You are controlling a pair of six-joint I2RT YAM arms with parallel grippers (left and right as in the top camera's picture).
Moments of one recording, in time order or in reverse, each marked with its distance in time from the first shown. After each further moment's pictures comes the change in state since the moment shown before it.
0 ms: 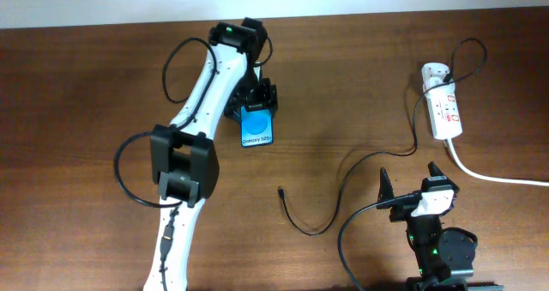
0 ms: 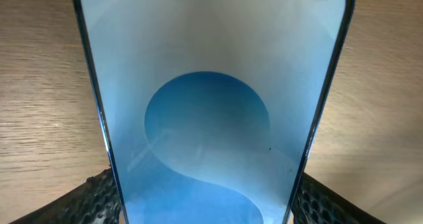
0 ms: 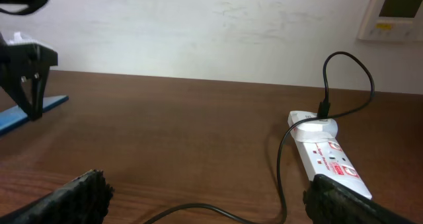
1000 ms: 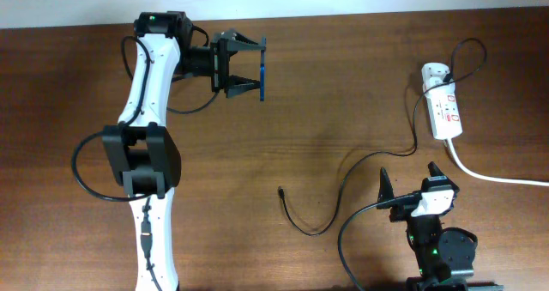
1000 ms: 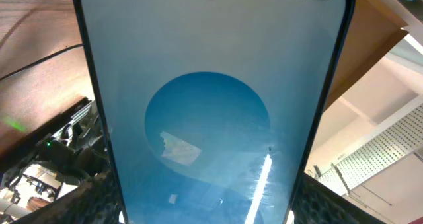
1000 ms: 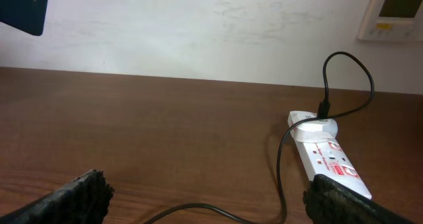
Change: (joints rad) left arm 0.277 0.000 0.034 -0.138 1.340 0.001; right arm 0.000 0.000 0.000 0.000 0.000 0.000
